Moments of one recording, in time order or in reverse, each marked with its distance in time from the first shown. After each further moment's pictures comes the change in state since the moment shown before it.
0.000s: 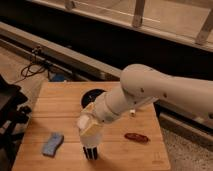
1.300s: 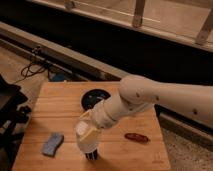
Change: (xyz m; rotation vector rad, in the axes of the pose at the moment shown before) arm 0.019 0.000 0.034 -0.064 -0.049 -0.055
